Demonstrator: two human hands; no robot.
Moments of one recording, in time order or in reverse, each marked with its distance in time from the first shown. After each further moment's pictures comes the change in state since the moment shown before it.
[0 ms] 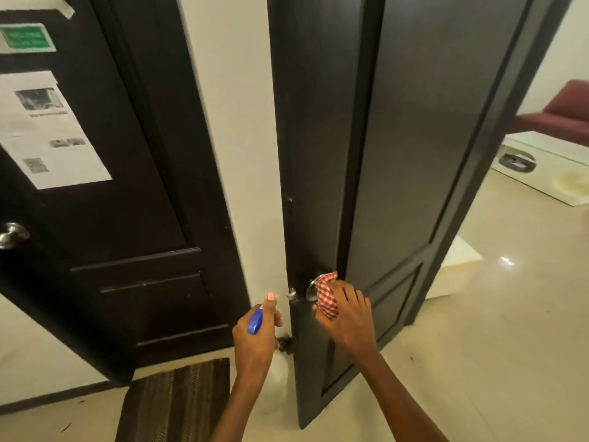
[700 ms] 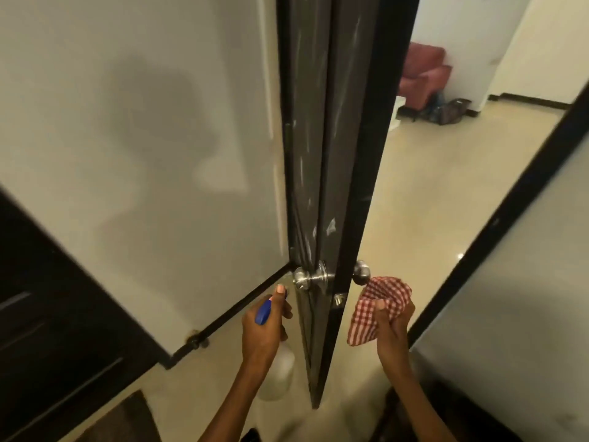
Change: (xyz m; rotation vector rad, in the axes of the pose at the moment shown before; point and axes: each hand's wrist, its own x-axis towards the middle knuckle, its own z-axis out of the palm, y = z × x) left_hand -0.168 0.002 0.118 0.008 -0.673 0.094; right_hand -0.258 0.098 -0.183 0.795 0.654 0.862
